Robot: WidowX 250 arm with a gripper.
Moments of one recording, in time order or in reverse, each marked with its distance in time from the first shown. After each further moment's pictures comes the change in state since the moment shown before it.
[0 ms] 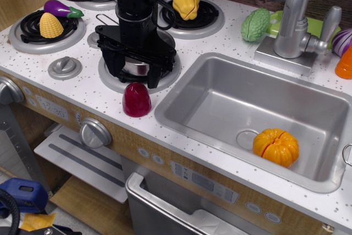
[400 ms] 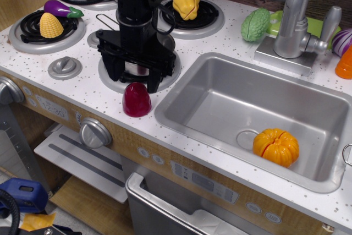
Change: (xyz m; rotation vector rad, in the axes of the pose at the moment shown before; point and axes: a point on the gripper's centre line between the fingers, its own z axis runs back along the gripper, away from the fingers) arm -0.005 -0.002 -0.011 -0.014 0.008 -0.016
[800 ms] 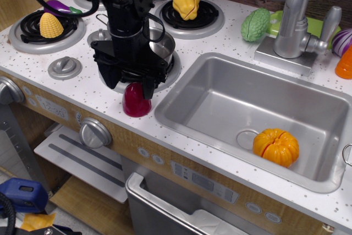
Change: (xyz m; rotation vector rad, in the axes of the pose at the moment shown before) arm 0.000 0.010 -0.017 -0.052 -0.020 0.013
